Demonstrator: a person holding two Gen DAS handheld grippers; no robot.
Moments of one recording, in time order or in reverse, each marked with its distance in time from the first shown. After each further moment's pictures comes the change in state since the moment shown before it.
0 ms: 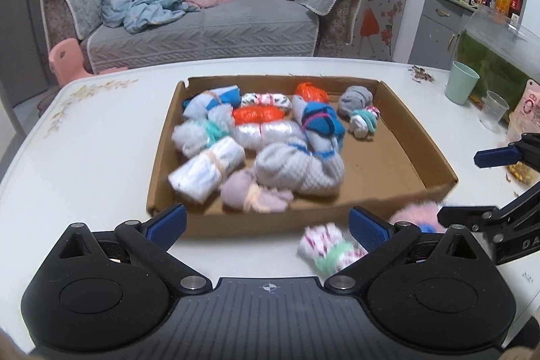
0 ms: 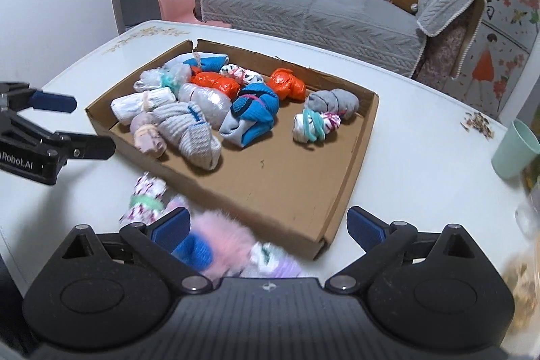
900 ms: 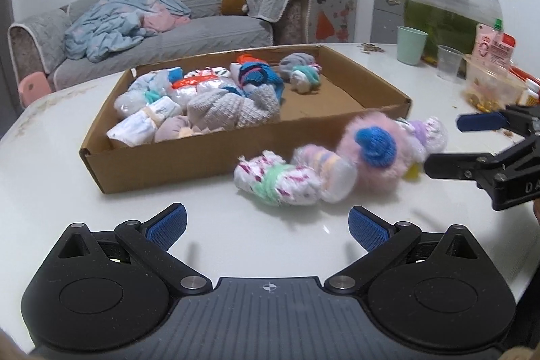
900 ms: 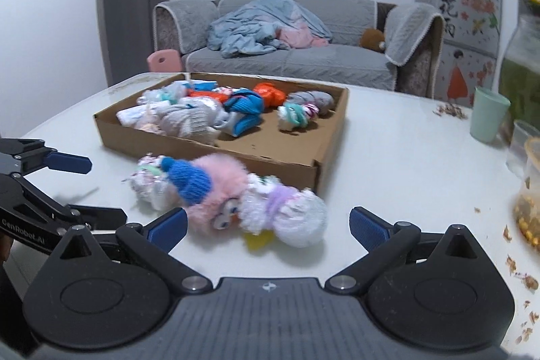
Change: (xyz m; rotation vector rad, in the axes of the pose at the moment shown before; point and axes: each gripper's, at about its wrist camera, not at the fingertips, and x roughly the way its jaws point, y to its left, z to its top) left arm 0.017 -0.037 -0.078 0.139 -0.105 -0.074; right arm -0.008 -0.014 -0.088 0.112 -0.269 -0.030
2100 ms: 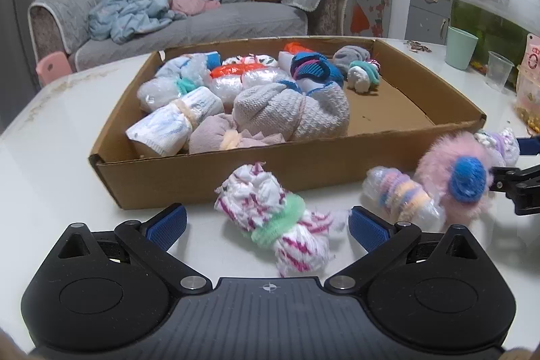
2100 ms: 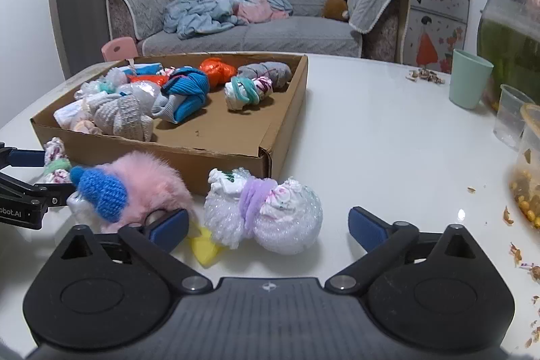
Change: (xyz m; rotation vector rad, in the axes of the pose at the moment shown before) left arm 0.039 0.034 0.016 -0.067 0.046 0.074; right arm 0.035 -0.020 0.004 0.084 0.090 -0.111
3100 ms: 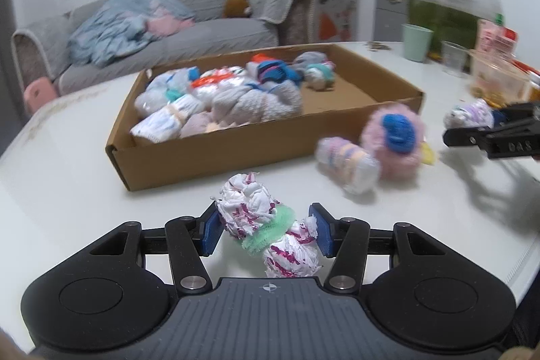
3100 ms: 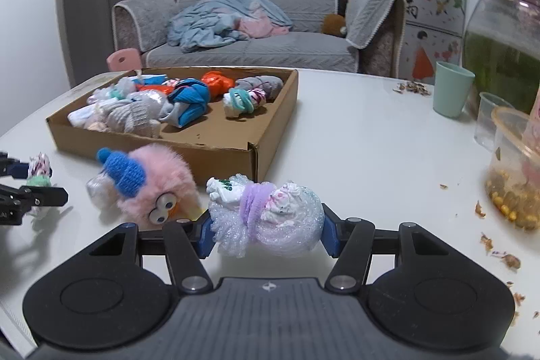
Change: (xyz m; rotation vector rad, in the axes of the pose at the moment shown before) left arm -0.056 -0.011 -0.029 0.120 -0.067 -0.065; right arm -0.038 -0.010 -0.013 -0.051 -0.070 0.018
